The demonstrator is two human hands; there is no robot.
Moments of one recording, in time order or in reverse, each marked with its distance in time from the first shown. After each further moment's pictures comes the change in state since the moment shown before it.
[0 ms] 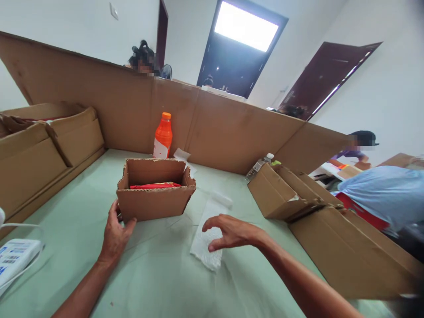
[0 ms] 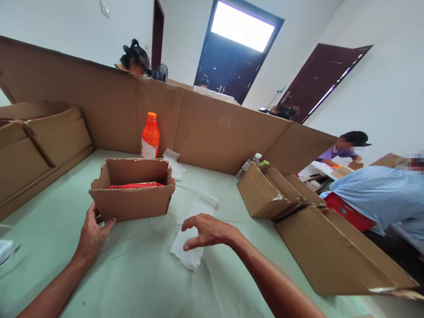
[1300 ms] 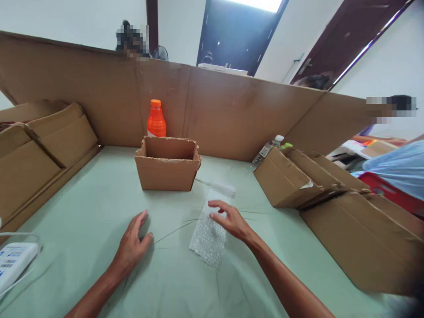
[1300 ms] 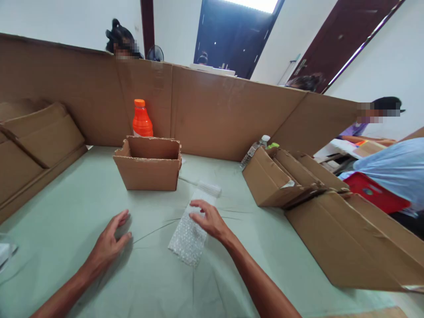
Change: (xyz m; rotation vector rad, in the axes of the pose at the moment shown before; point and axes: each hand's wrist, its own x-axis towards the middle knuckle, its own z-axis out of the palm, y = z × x) left_hand -0.046 0.005 0.019 0.152 -0.369 0.084; right_hand 0.017 0.071 0.065 0.475 0.648 0.024
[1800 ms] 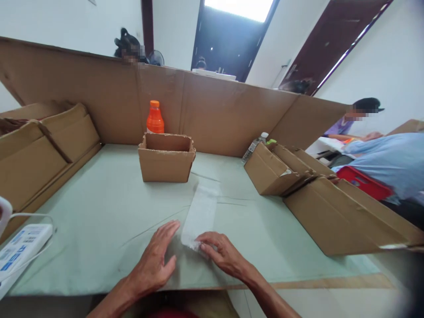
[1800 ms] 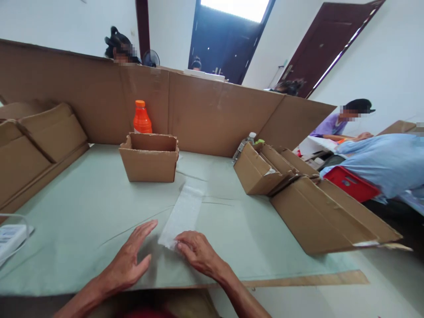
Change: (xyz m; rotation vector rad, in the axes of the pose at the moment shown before) left_hand -0.089 0.048 0.015 0.127 -0.337 0.537; right_hand -0.115 -0.047 0.050 -0.063 -0.187 -0.084
